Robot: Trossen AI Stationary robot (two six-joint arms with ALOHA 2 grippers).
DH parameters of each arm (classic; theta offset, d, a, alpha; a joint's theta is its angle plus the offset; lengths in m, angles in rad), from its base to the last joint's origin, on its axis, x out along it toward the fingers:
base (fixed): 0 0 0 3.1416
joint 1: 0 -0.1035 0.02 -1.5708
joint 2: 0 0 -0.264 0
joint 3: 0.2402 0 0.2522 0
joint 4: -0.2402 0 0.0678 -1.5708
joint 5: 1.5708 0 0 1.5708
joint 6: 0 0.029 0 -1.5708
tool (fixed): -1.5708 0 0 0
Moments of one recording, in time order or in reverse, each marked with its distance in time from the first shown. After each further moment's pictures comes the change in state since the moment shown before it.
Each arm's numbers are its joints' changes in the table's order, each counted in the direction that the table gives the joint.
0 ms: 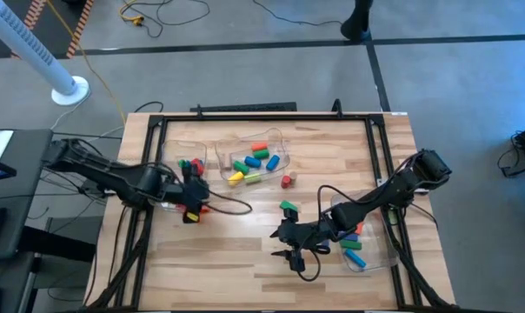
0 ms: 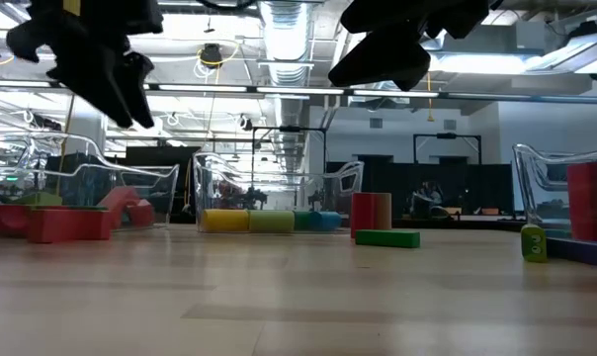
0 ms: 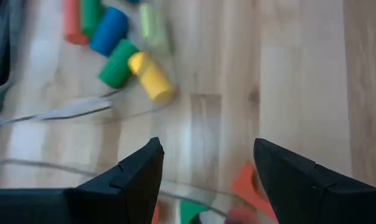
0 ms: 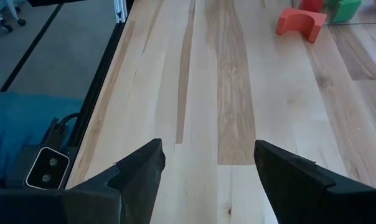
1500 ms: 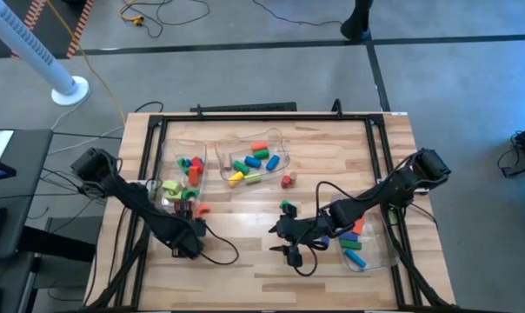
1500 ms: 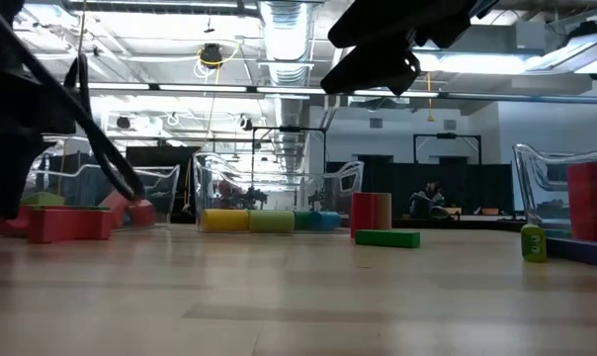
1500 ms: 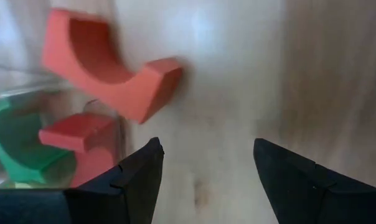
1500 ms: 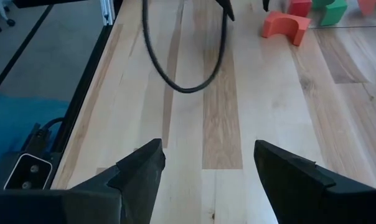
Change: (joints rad) left arm 0.366 -0.477 0.002 -0.125 -0.217 -0.464; right arm 0.032 0.000 0.000 -0.002 -0.001 -0.023
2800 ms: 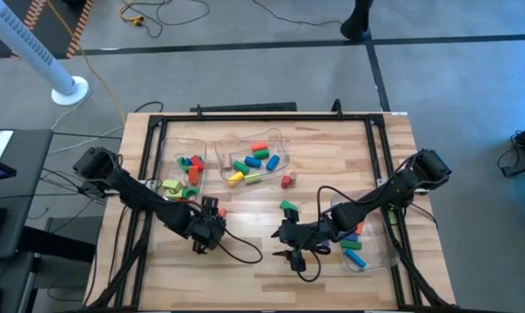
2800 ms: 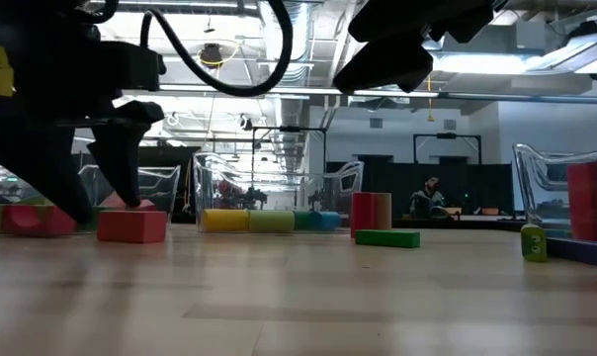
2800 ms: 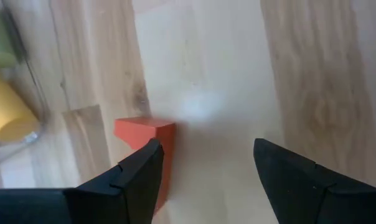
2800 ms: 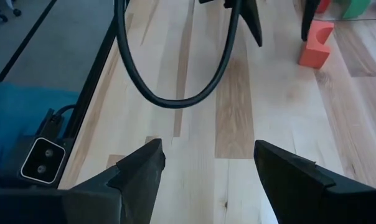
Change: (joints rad) left arm -0.142 -0.003 0.023 0.345 0.181 0.424; right arm -0.035 0.000 -0.001 -0.020 0.000 0.006
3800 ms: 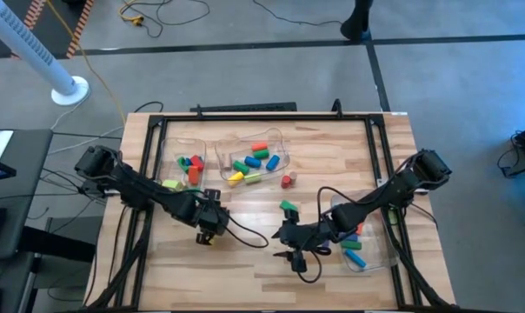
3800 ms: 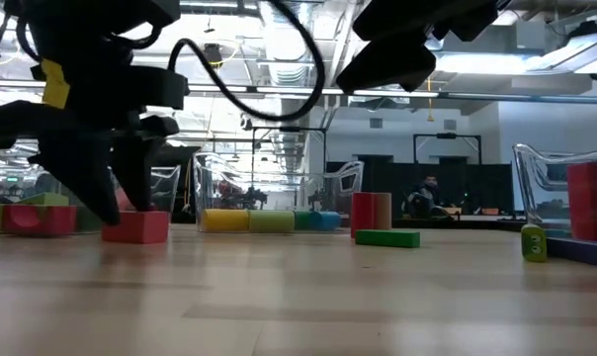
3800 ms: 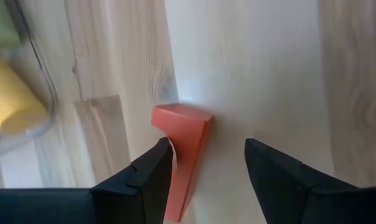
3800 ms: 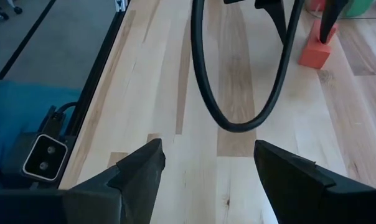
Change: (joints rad) left arm -0.132 0.000 0.001 -0.015 -0.074 0.069; right arm -0.006 0.000 0.000 -0.005 0.000 0.000
